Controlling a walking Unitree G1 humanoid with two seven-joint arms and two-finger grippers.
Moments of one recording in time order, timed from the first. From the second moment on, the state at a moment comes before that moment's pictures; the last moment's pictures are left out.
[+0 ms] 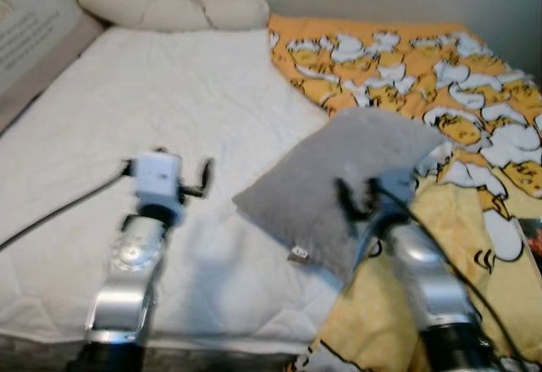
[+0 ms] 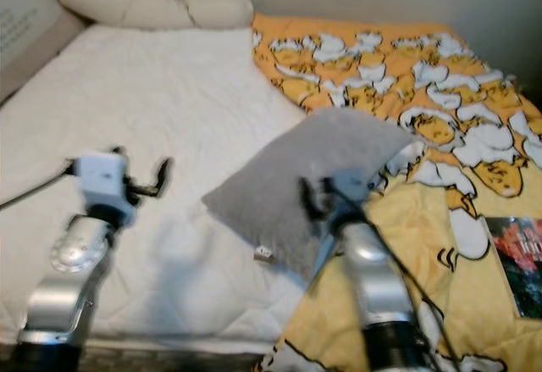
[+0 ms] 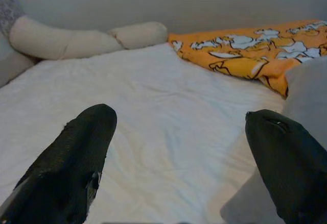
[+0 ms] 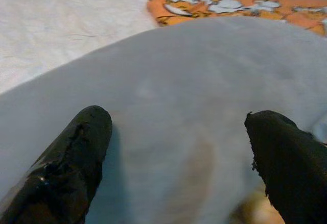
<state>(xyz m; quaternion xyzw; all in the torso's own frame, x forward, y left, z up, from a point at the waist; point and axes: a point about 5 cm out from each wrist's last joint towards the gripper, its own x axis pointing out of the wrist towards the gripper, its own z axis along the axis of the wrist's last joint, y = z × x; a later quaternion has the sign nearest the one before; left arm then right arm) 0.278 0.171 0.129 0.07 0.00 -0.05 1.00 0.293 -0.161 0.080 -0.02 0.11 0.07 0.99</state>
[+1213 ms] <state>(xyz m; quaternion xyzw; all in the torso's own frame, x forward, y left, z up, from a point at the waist) 0.343 0.159 0.138 0.12 0.00 -0.12 0.98 0.304 -0.176 0.093 -0.03 0.09 0.03 1.00</state>
